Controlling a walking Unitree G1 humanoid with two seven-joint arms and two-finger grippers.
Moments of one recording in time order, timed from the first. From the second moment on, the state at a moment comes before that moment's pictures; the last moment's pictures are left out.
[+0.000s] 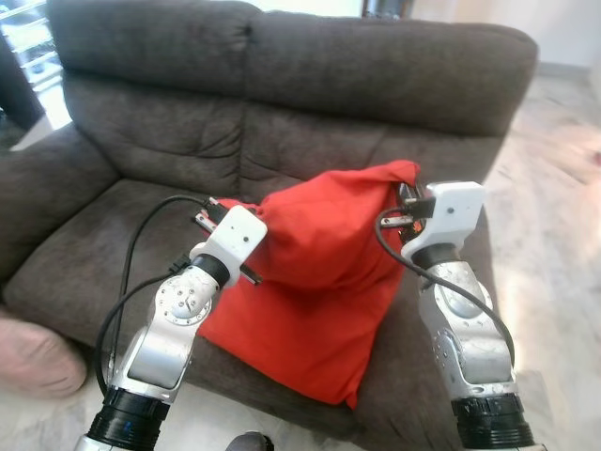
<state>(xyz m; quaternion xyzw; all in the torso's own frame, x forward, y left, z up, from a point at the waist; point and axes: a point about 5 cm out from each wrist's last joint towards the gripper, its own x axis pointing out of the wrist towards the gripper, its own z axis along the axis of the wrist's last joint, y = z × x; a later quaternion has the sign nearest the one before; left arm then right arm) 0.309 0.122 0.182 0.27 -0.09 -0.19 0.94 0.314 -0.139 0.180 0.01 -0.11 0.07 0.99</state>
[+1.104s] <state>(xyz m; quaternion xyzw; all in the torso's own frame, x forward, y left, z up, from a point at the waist) 0.317 0.139 0.174 0.29 -0.08 -0.10 0.95 0.319 -0.168 0.159 -0.03 -0.07 -0.01 1.00</state>
